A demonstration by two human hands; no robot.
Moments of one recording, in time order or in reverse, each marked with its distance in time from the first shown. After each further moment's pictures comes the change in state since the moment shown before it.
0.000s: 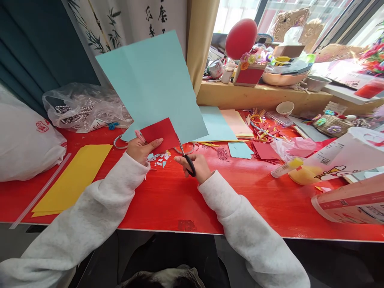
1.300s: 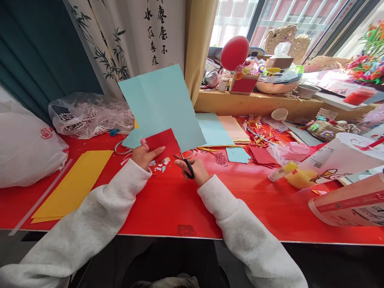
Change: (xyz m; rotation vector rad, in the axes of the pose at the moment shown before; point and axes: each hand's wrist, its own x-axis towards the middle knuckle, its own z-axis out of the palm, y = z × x) left_hand -0.008 0.005 0.005 -0.208 -0.133 -0.165; right_hand 0.005 0.005 -0.002 -0.016 -0.031 0.014
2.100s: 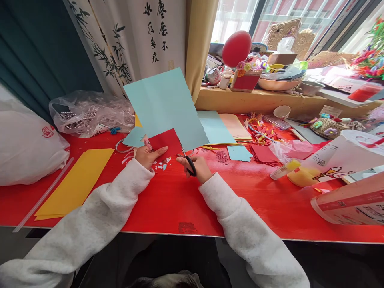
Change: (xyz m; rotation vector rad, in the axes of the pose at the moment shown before) left_hand 0.005 -0.010 -0.007 0.196 -0.120 -0.027; right_hand -0.002 -0.006 -0.001 -0.029 0.024 0.013
